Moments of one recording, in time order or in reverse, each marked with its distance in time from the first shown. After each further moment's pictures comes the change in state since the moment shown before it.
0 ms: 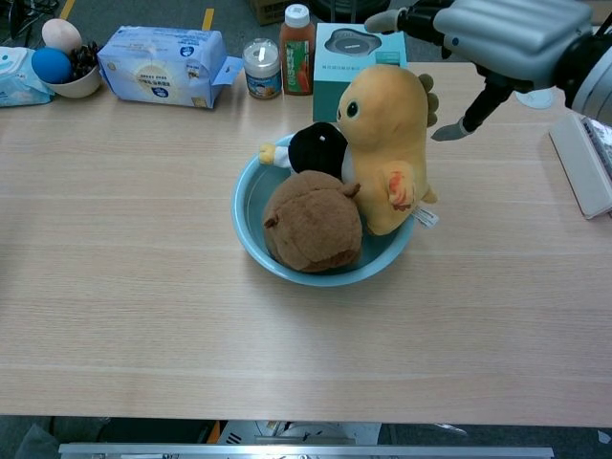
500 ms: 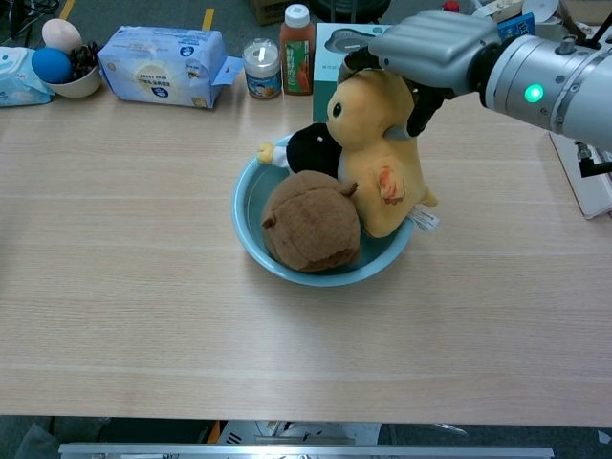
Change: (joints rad) left arm 0.000 -0.007 0.005 0.036 -0.016 -0.023 -0.038; right arm 0.224 -0.099 -0.021 0.043 0.381 -0.080 -0.228
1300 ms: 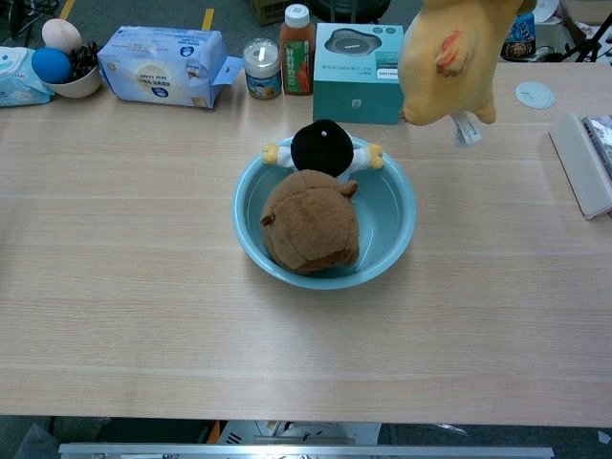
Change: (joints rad) left arm -0.006 0.004 -0.001 0.016 0.019 -0.008 -0.039; right arm -0.133 0.176 0.063 0.053 -0.163 0.262 0.286
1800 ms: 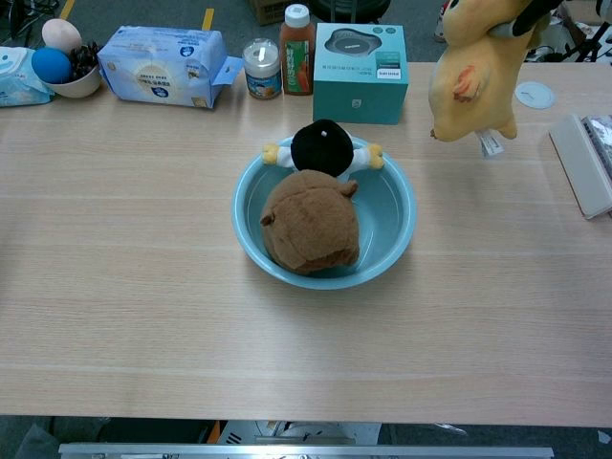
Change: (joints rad) left arm -0.005 -0.005 0.005 -0.011 -0.006 -0.012 0.020; right arm 0.055 -0.167 -0.060 0.303 0.074 -0.120 -0.042
